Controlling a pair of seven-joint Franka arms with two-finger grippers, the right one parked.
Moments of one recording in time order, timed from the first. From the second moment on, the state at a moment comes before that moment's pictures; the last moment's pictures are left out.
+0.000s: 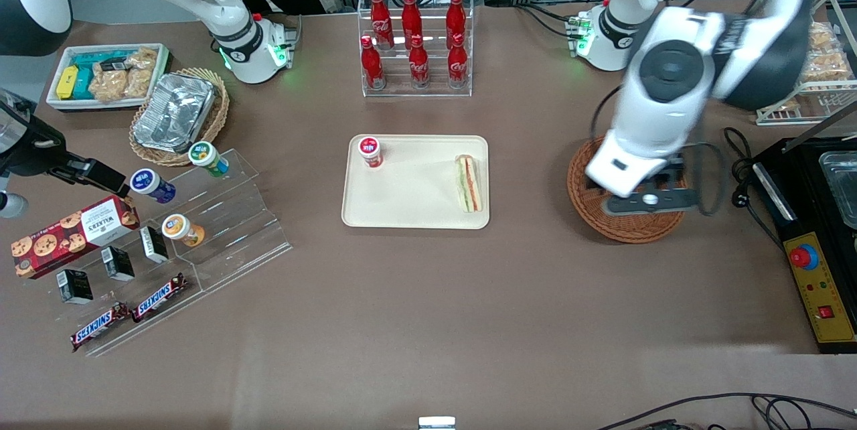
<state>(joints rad) 0.09 0.15 -0.47 -1.71 0.26 1.74 -0.39</state>
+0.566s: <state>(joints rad) 0.00 -0.04 0.11 -1.71 -0.12 1.60 0.19</state>
